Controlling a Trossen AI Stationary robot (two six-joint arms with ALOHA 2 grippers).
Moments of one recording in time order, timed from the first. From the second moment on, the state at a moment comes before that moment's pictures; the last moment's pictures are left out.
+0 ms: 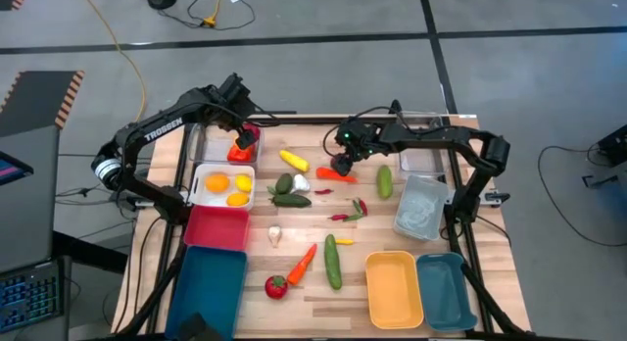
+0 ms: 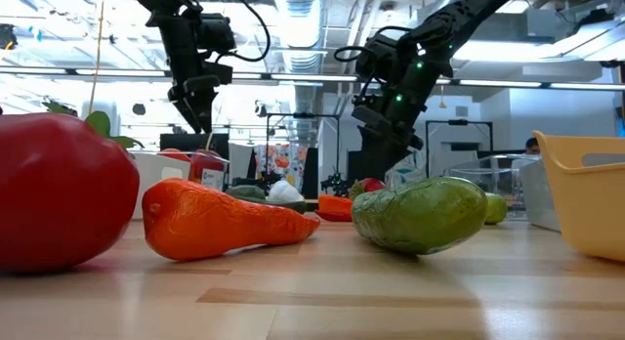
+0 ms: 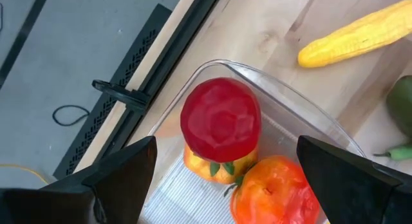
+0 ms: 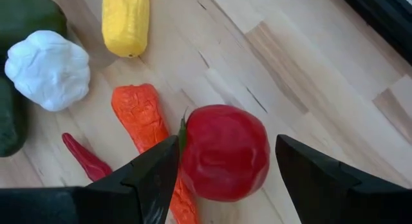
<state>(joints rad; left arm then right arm) 0.82 1.44 1.24 -0.93 -0.08 0.25 -0.43 1.72 1.15 -0.41 0.05 0.21</state>
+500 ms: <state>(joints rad) 0.82 1.44 1.24 -0.94 -0.06 0.24 -0.42 1.80 1.14 -0.39 0.08 0.24</state>
